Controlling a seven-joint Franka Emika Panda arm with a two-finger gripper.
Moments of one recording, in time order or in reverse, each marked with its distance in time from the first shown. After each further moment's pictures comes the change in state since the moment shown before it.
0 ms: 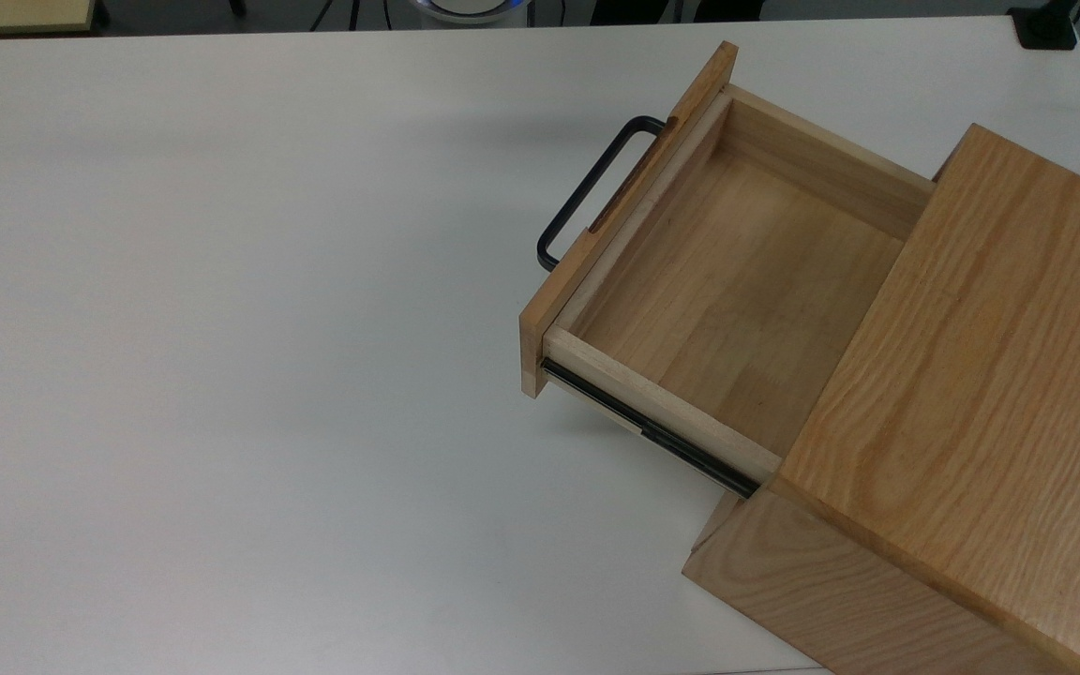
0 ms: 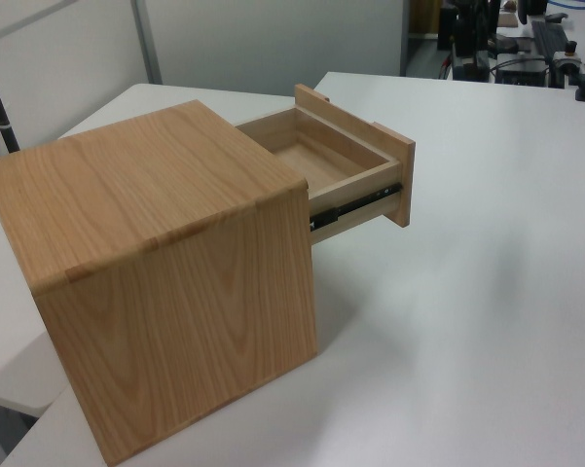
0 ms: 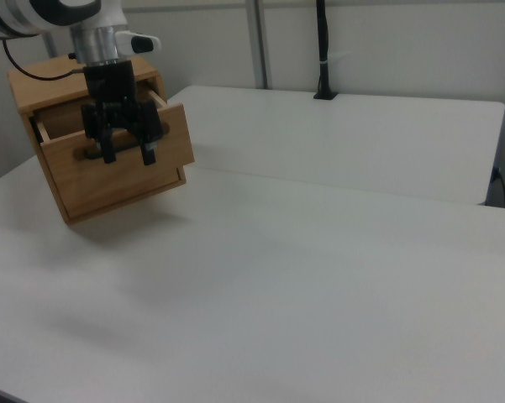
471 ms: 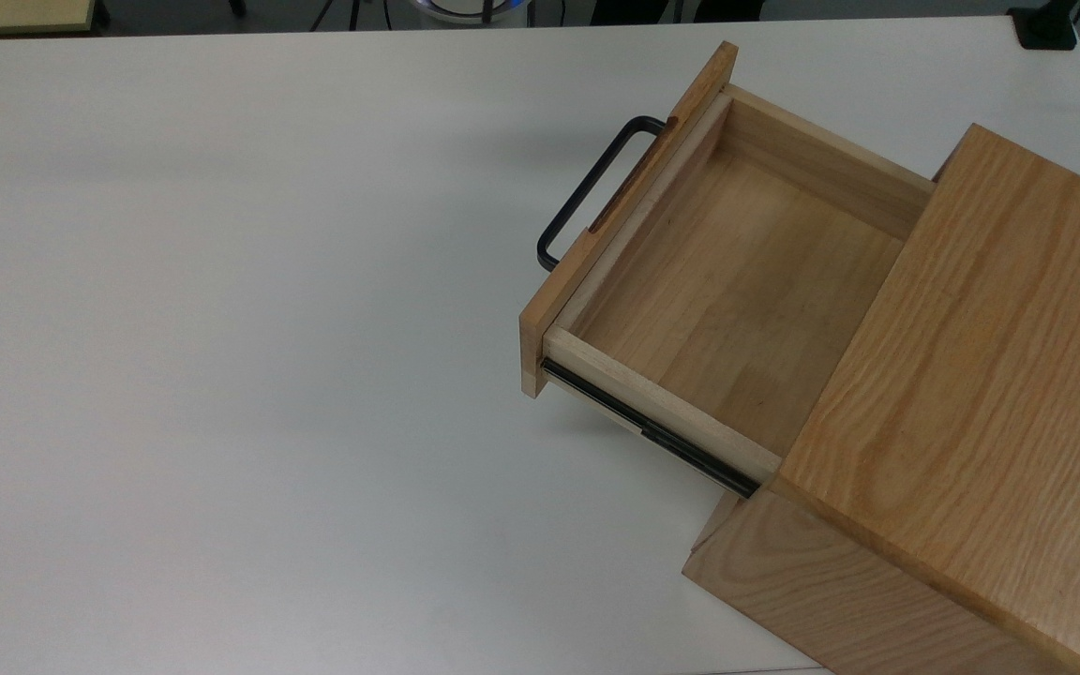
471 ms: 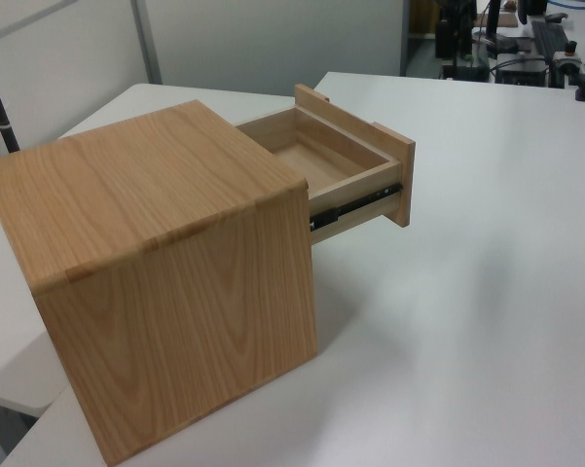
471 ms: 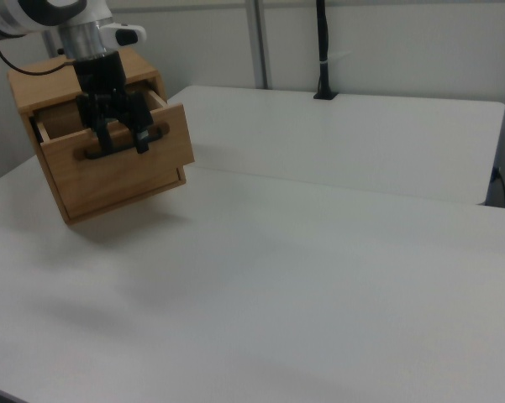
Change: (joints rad) arm 0.078 0.009 -0.016 0.008 0.000 0.097 0.122
